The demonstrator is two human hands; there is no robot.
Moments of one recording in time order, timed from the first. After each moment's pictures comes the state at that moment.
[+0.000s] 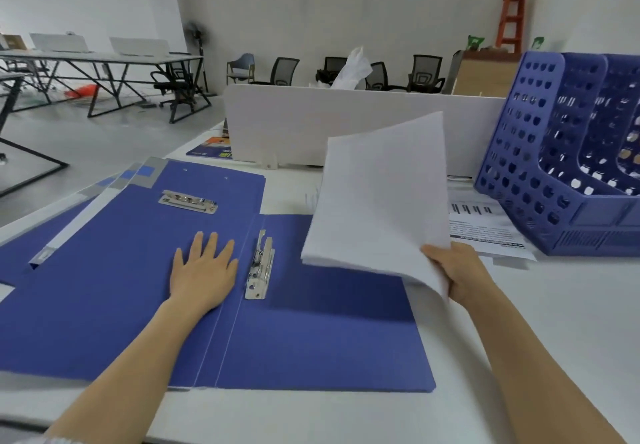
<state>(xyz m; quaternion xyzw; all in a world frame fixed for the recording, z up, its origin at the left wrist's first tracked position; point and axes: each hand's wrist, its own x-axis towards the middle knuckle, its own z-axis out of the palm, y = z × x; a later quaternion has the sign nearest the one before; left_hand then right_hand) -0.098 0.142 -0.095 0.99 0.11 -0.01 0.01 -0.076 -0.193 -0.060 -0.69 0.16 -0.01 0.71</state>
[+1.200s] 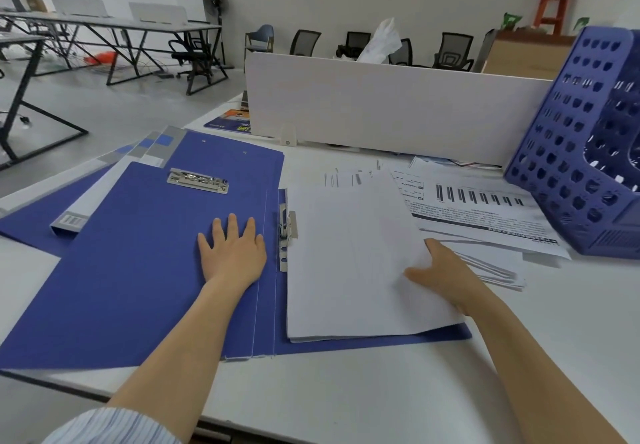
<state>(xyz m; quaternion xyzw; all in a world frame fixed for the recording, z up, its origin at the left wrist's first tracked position) -0.094 0.119 -0.105 0.98 0.18 0.00 0.07 -0.092 -0.163 -0.070 -0.91 0.01 0.09 0.41</state>
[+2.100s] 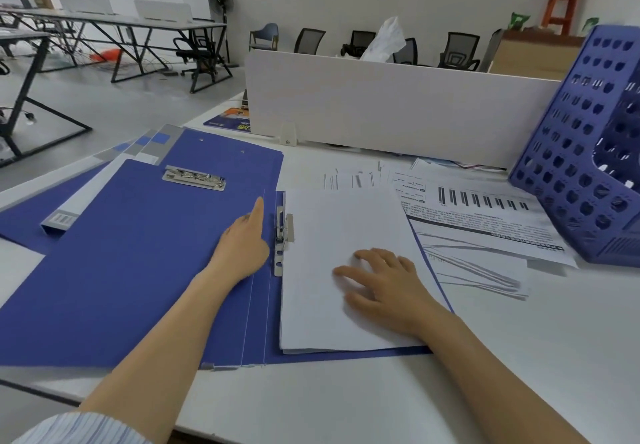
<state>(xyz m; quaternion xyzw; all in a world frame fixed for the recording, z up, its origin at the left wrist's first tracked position) -0.084 0.112 -0.087 0.96 0.08 0.02 0.27 -0.095 -0.123 -0.099 -0.96 -0.27 0.04 0.07</state>
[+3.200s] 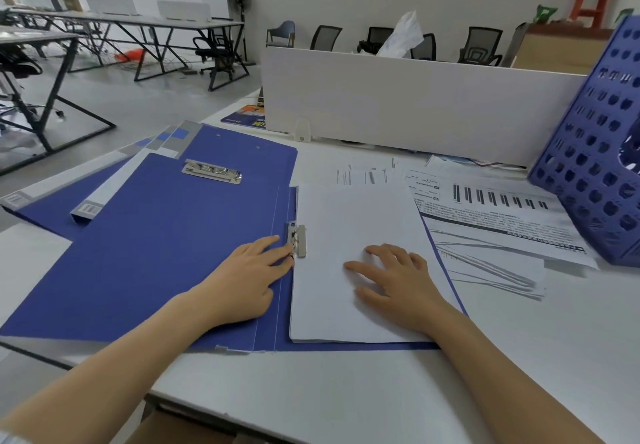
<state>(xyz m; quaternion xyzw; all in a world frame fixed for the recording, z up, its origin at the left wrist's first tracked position) -0.147 0.115 -0.074 0.98 -0.13 -0.09 -0.07 -0.095 -0.121 -0.104 -0.96 -0.27 0.03 0.07</state>
